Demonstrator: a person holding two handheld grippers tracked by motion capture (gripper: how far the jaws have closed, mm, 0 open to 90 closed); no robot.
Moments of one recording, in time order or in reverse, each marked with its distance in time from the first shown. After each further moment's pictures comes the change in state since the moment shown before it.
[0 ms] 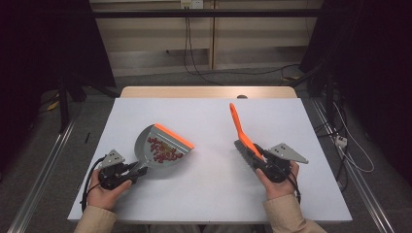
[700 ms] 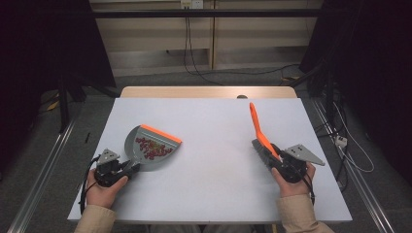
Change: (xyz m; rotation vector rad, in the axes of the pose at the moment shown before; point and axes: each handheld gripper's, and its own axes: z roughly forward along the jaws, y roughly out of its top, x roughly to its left) left arm 0.016 -0.008 0.003 0.031 0.121 -0.095; right arm -0.038 -0.008 -0.017 0.006 -0.119 0.010
